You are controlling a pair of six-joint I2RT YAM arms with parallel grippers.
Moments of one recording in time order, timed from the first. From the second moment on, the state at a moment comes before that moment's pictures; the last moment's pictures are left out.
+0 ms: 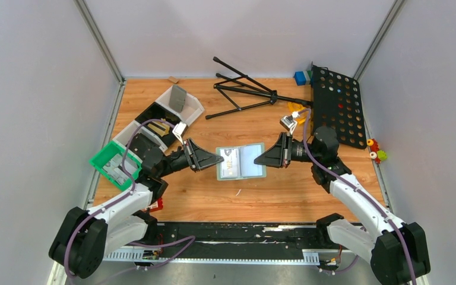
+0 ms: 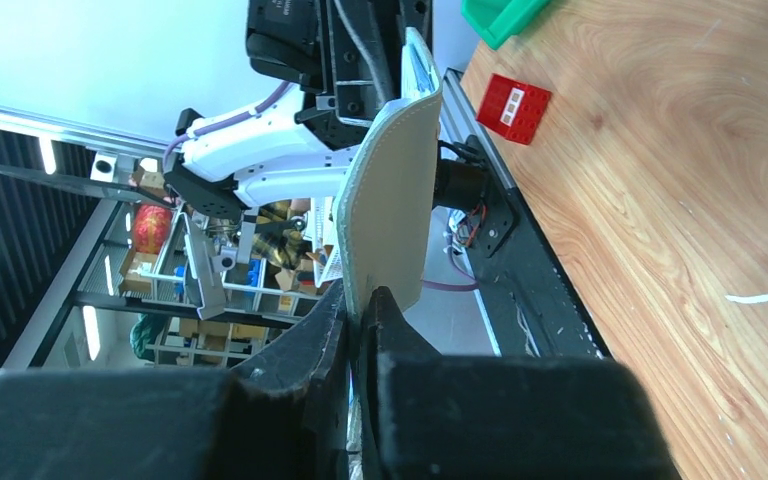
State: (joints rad) left arm -0.46 1.02 0.31 0.85 0.73 -1.33; right arm 0.36 0.99 0.58 0.36 -1.07 1.15
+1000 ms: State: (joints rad) left arm -0.53 0.95 0.38 0.31 0.59 -0.96; right arm 0.36 0.88 0.70 -0.36 -0.72 0.55
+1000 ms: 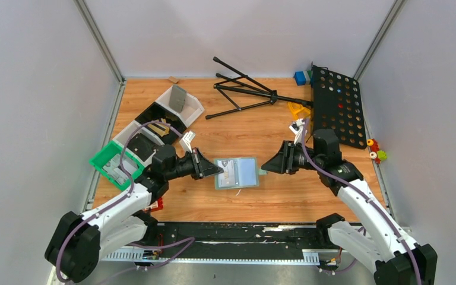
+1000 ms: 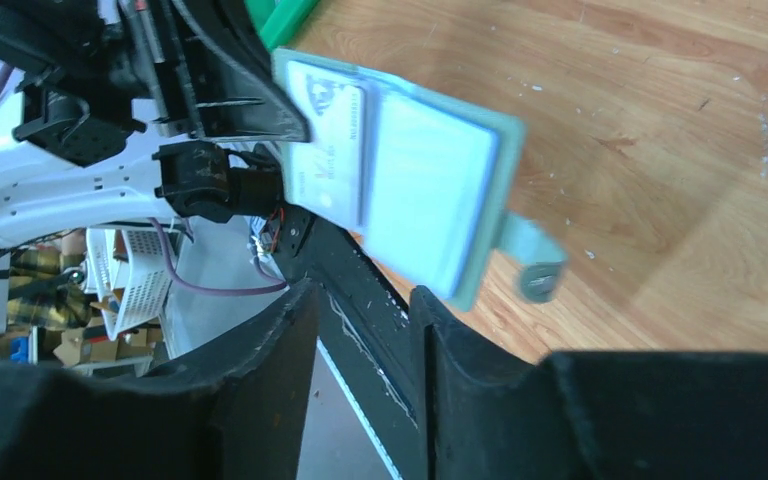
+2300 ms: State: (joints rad) left arm -0.55 1.10 0.25 0.68 0.67 -1.13; right arm 0.60 1.29 0.50 0.39 -0.85 0.88
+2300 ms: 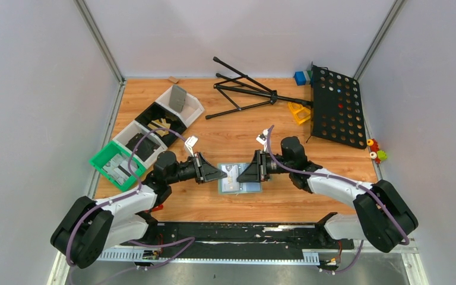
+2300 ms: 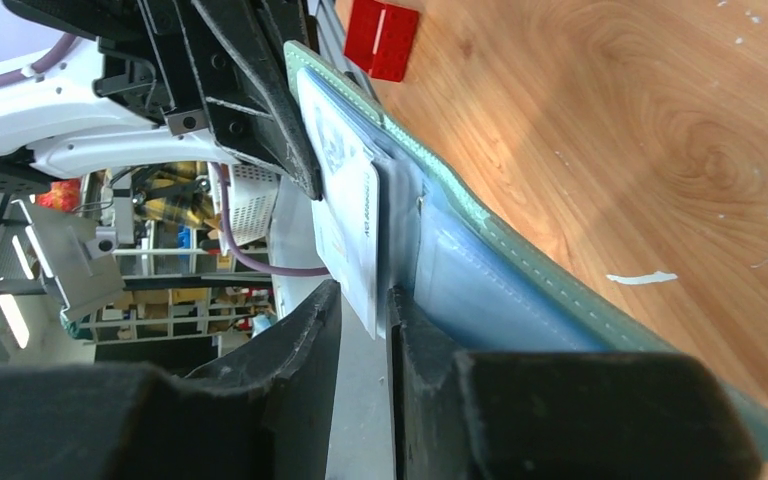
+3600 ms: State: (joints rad) left arm -0.55 1.00 0.21 0.74 0.69 -1.22; right arm 0.62 1.29 0.44 0.67 -0.96 1.09
